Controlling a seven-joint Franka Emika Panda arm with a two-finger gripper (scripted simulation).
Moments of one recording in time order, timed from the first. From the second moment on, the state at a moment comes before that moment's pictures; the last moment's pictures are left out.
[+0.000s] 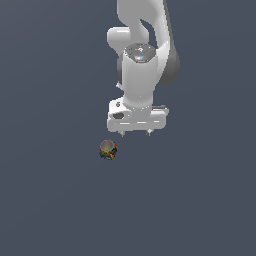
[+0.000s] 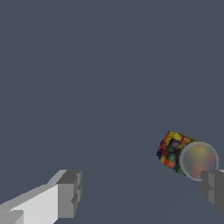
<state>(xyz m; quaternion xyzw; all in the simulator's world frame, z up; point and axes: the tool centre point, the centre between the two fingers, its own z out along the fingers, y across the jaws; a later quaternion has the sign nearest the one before) 0.010 0.030 0.204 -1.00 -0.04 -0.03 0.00</state>
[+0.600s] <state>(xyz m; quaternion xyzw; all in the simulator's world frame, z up) -0.003 -0.073 0.126 -0.99 0.11 0.00 0.00</state>
